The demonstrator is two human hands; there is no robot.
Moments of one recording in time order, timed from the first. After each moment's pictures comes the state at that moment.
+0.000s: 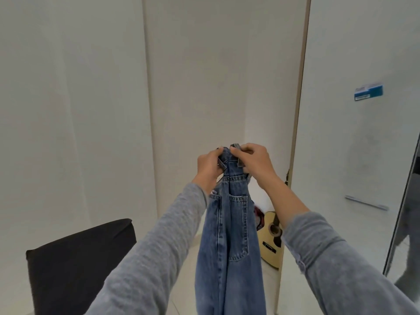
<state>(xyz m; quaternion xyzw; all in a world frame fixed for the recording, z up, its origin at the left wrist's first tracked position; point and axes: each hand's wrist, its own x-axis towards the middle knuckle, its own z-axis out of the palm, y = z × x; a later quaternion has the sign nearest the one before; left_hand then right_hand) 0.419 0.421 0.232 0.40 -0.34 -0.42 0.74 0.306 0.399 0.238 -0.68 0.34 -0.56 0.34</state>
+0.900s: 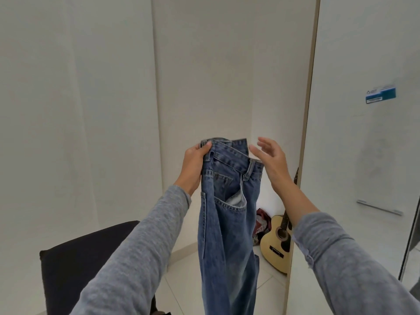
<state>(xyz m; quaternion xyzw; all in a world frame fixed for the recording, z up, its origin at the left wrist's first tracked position) 0.480 0.450 0.240 0.38 -0.46 -0.34 0.73 0.299 0.392 0.231 -0.66 0.30 -0.61 0.33</state>
